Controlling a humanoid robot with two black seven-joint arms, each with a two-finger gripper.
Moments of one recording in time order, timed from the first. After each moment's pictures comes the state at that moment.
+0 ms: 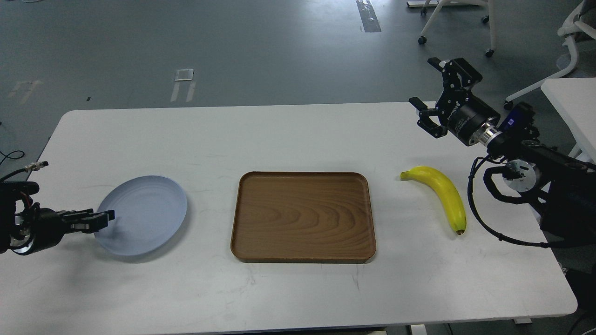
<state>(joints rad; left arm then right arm) -0.52 0.82 -0.47 -0.81 1.69 -0.21 -0.49 0.90 -0.44 0.23 0.60 -0.05 0.49 0.49</state>
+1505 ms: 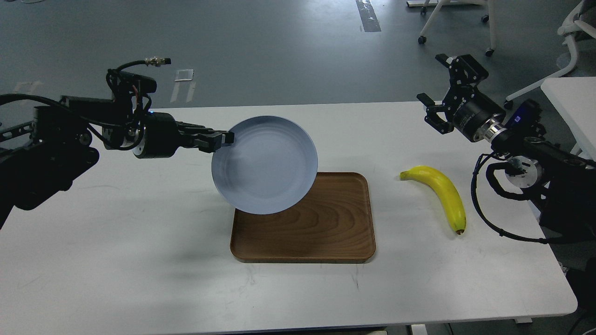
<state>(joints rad) -1.01 0.59 -0.39 -1.07 1.65 -0.48 -0.49 0.91 -0.41 0.23 0.50 -0.05 0.49 0.49</state>
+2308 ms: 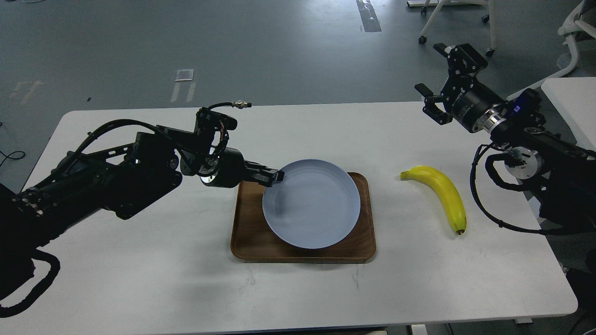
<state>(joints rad) -1.02 0.23 -0.24 -0.79 1.65 -0.49 -0.44 0.96 -0.42 0.22 0.51 -0.05 0.49 0.49</state>
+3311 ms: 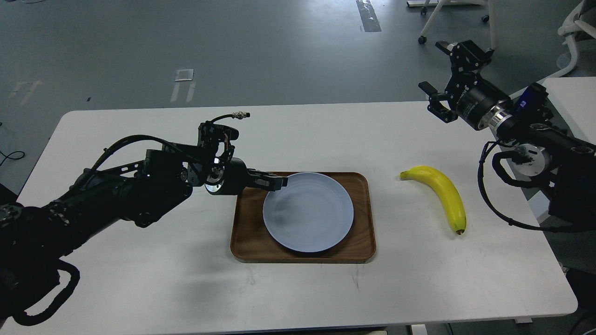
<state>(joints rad) -0.99 0.18 -0.25 -0.69 1.49 -0.43 -0.42 1.01 -0.48 0.10 0.55 -0.07 0.49 0.49</state>
